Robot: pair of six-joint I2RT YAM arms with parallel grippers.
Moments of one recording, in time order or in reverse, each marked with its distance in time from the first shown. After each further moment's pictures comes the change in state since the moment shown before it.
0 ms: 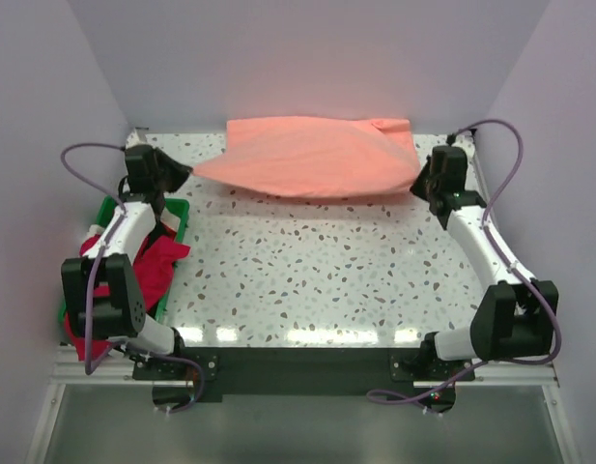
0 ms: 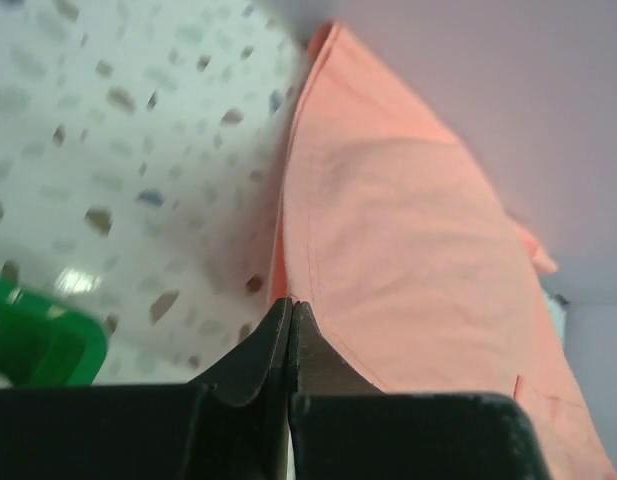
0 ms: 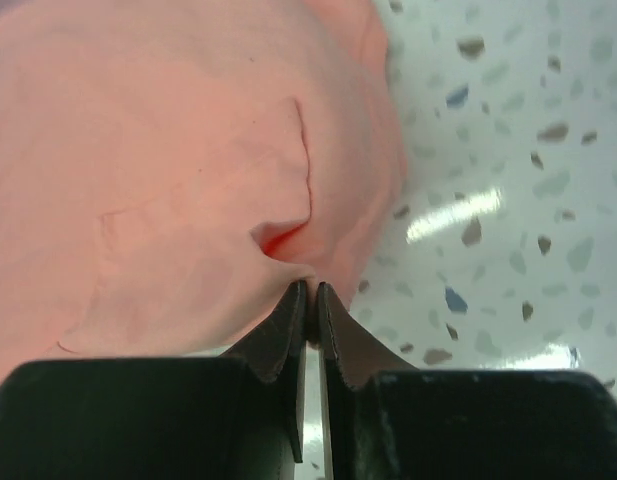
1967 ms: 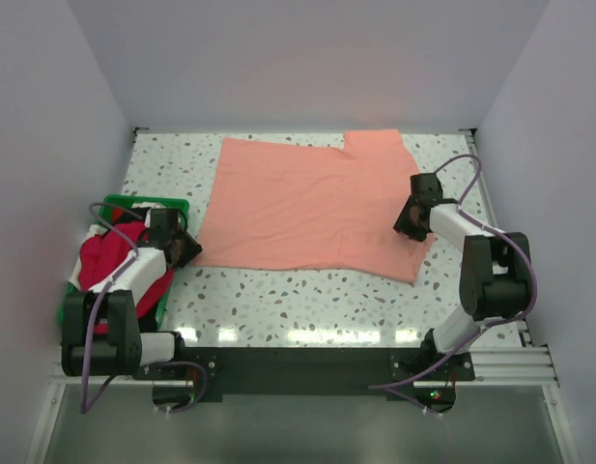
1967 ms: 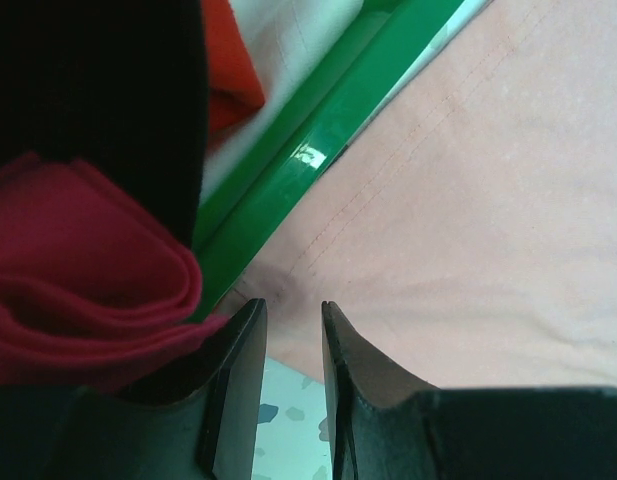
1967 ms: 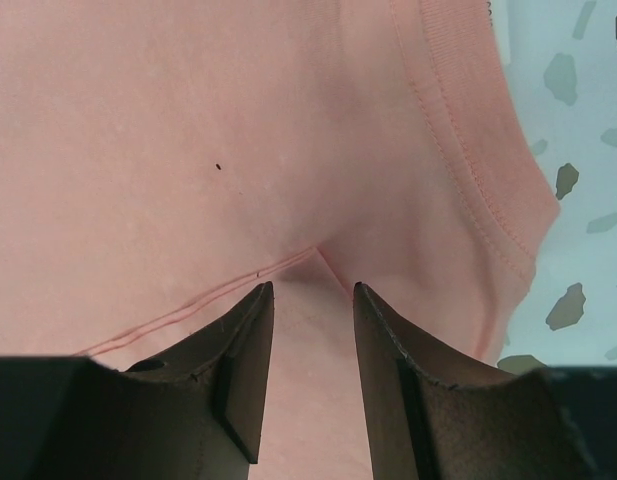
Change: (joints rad) left arm -0.075 -0.236 -0.528 -0.282 -0.185 0.035; right arm -0.003 0.257 -0.192 -0.112 -0.060 0.073
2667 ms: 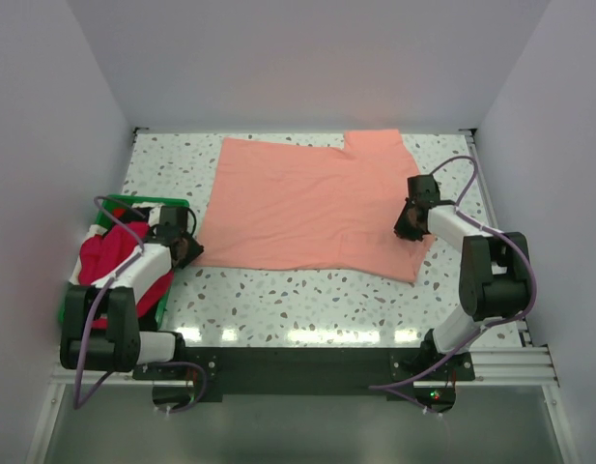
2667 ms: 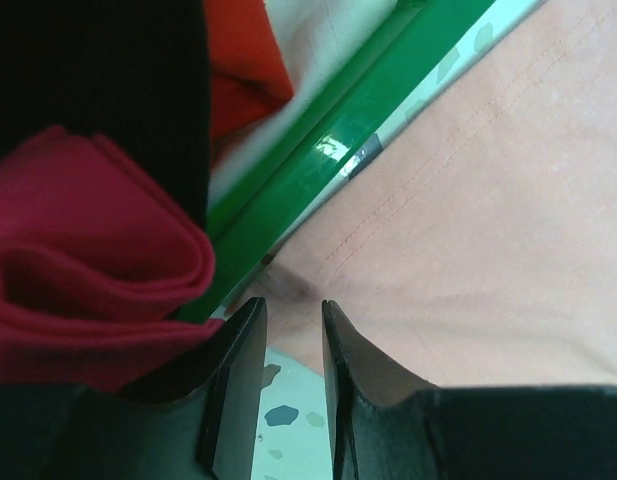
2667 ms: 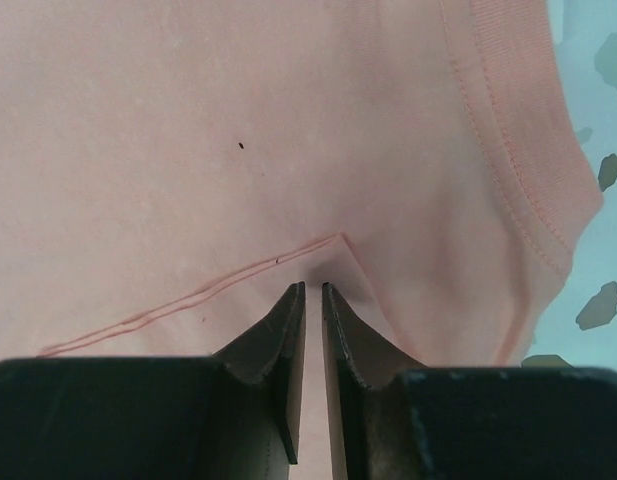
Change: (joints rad) left arm -0.077 0.041 0.039 -0.064 -0.144 -0.028; right arm 0.018 -0.001 -0.011 0.012 -0.028 -0.005
